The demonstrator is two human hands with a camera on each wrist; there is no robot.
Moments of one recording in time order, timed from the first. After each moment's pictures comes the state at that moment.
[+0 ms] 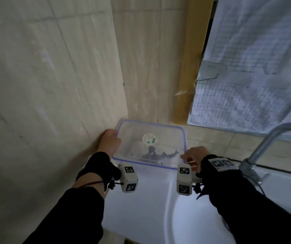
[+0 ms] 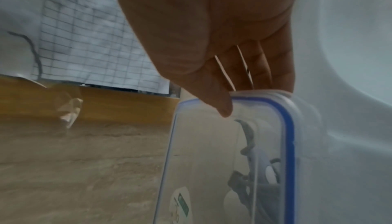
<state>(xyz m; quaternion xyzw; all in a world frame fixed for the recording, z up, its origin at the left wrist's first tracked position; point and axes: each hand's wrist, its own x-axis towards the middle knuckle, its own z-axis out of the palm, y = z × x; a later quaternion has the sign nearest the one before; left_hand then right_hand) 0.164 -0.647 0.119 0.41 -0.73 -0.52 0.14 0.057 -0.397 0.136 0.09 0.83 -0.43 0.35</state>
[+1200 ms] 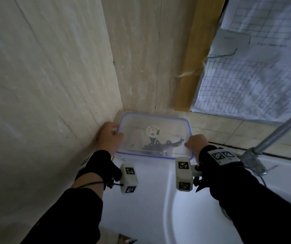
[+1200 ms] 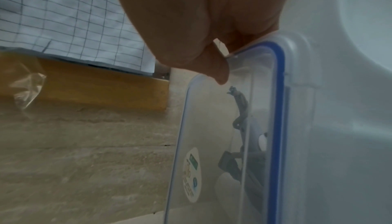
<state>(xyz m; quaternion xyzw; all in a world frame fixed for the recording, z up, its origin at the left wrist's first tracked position) 0.141 -0.645 0.071 0.39 -0.76 -0.49 0.15 0.026 -0.424 0.108 -0.15 0.96 -0.06 0.24</state>
